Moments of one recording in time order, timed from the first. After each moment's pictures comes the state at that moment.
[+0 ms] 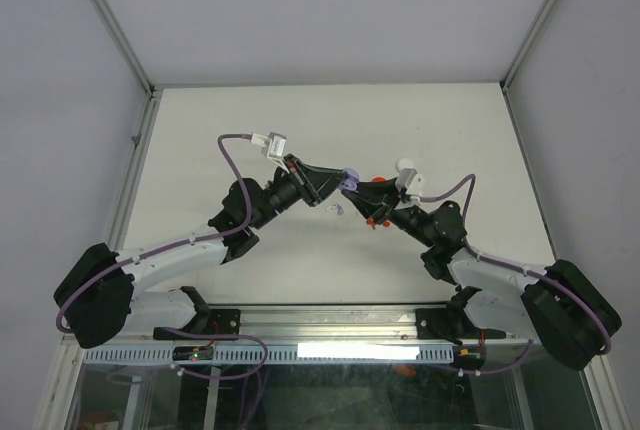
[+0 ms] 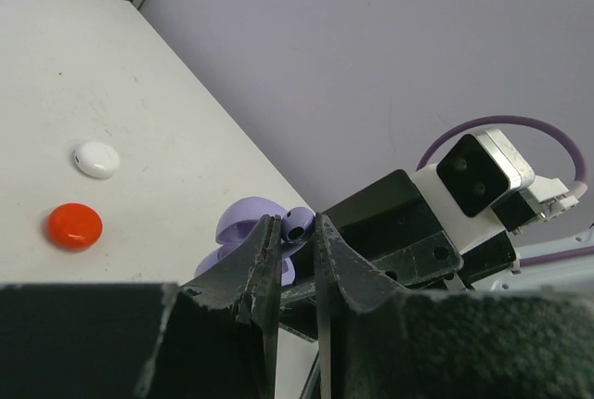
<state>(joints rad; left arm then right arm) -0.84 1.22 0.61 0.82 0.10 -0.78 0.68 1.11 0.25 1.18 -0.34 0.10</state>
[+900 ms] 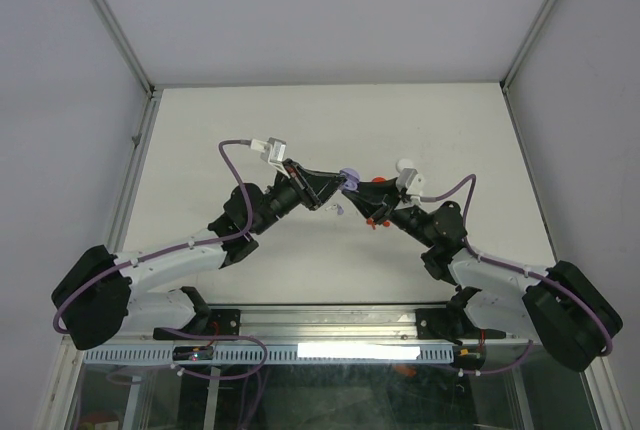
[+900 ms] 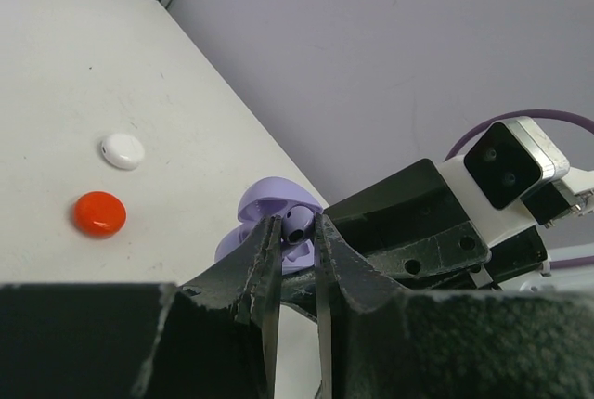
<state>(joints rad) -0.87 1.20 0.58 0.80 0.02 -0.75 0.68 1.10 0.25 1.17 -0.33 0.10</state>
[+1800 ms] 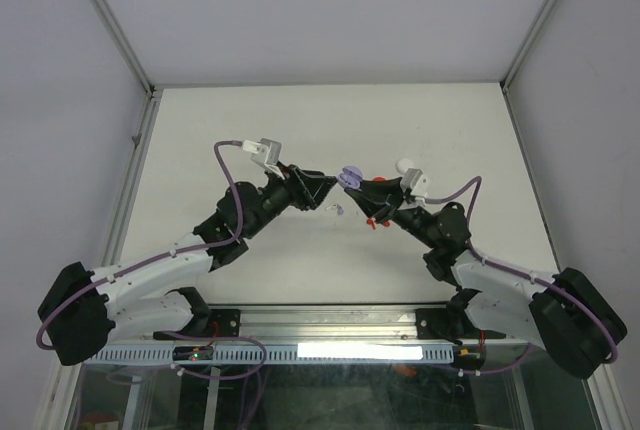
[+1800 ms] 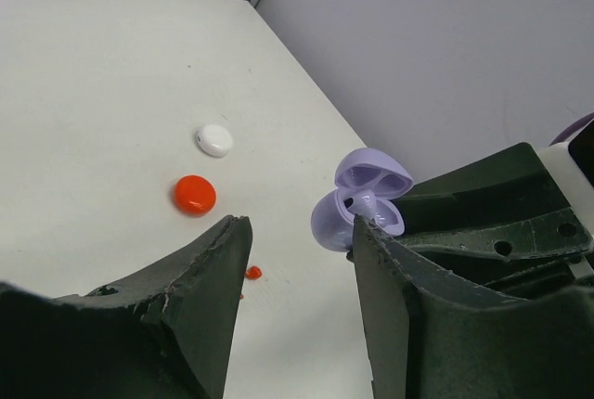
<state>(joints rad) -0.87 1.09 0.60 0.55 -0.09 -0.61 0.68 1.06 0.25 1.15 -0.33 0.09</state>
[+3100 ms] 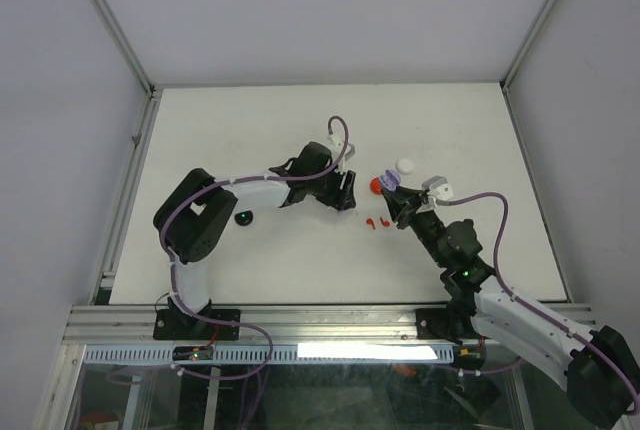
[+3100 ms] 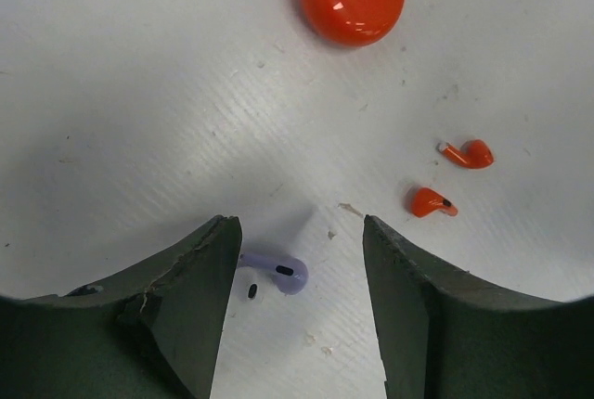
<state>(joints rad) -0.74 1.89 1.12 0.08 0.28 -0.27 0.68 0.66 0.15 0.63 0.13 0.05</state>
